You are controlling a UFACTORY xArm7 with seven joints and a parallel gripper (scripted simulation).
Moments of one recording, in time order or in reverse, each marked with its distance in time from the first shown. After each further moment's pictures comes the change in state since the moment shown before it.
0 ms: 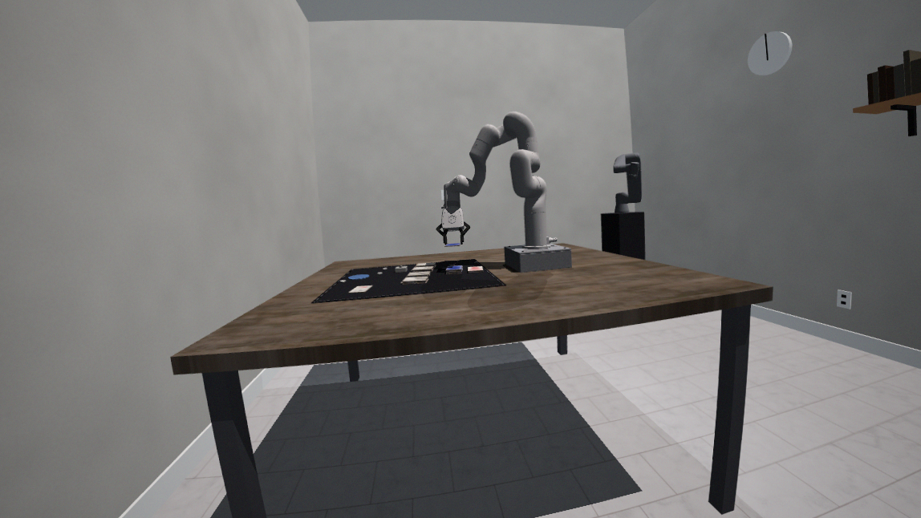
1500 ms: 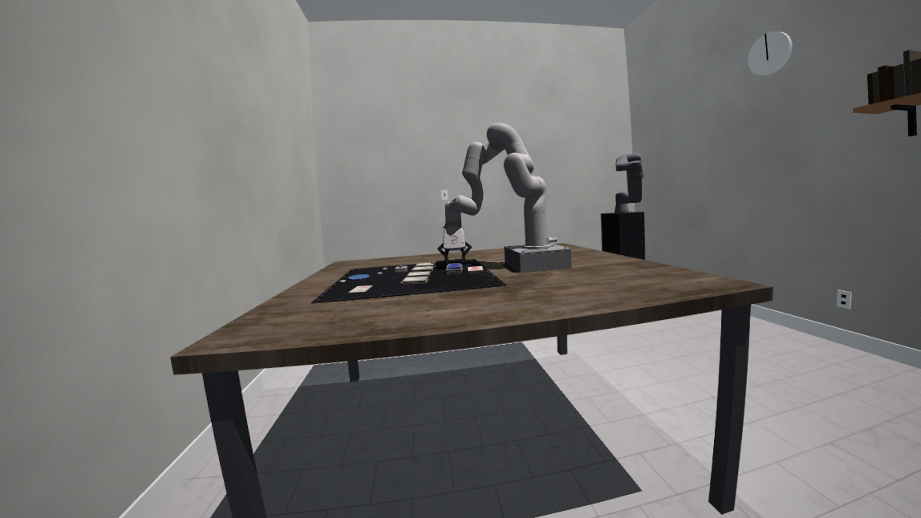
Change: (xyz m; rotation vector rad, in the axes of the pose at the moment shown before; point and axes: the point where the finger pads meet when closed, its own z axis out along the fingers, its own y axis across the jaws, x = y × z) arm 0.035 0.000 0.085 0.000 0.000 0.000
